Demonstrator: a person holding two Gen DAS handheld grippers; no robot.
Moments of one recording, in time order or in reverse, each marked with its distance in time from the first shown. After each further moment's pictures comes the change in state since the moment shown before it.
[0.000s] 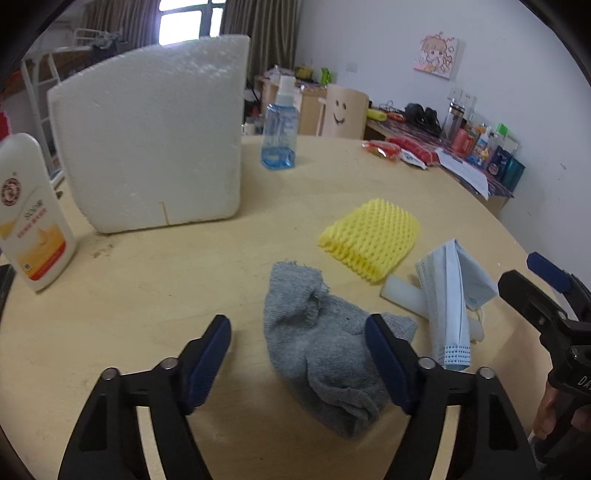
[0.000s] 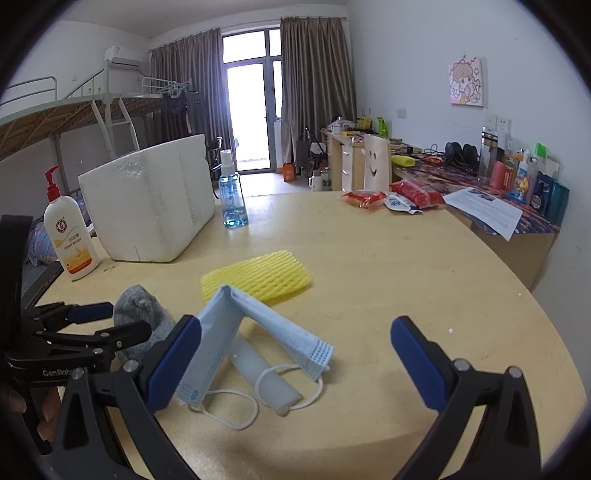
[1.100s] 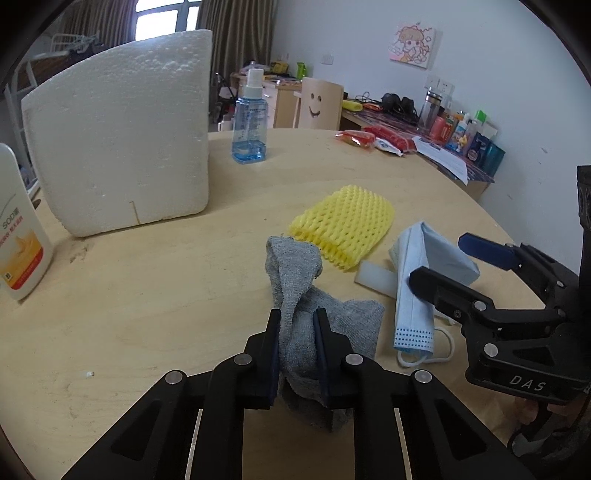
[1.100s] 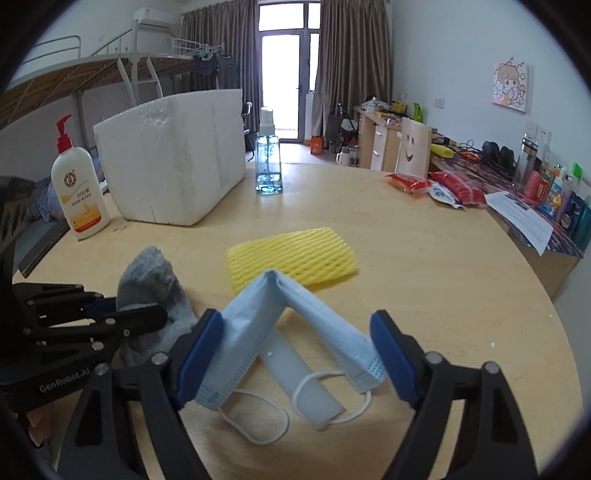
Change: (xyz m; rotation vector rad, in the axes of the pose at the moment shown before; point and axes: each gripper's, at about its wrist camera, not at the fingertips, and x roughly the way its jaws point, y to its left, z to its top) left arm 0.002 -0.009 -0.004 0.044 0.012 -0.071; right arm 0.033 0.031 0.003 -0.127 0.127 0.066
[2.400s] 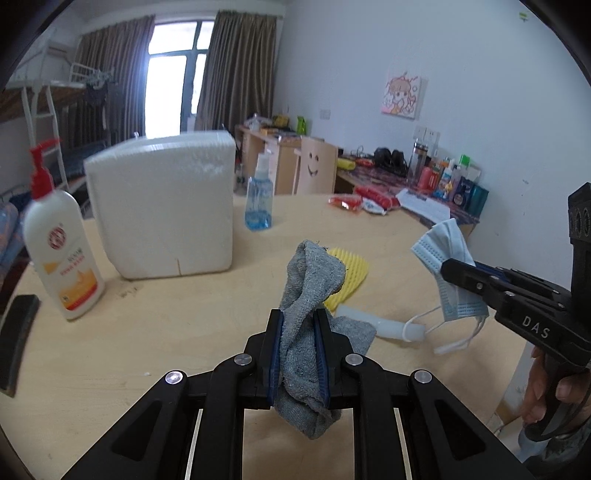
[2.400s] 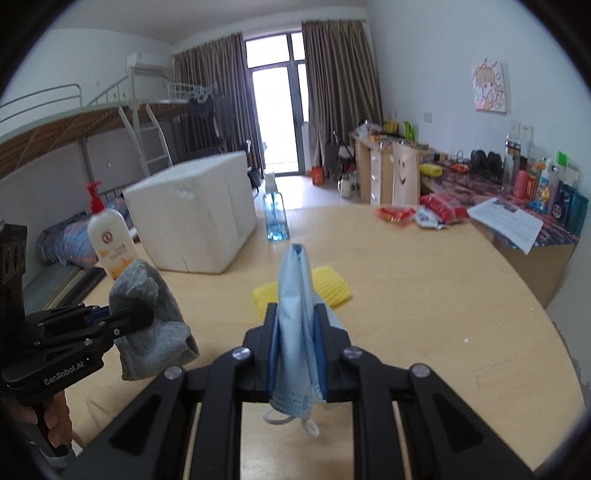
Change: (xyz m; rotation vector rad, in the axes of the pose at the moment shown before) left arm -0.086 -0.008 -0.009 0.020 -0.238 0.011; right arm -0.079 -0.008 0.009 0.106 -0.152 0.048
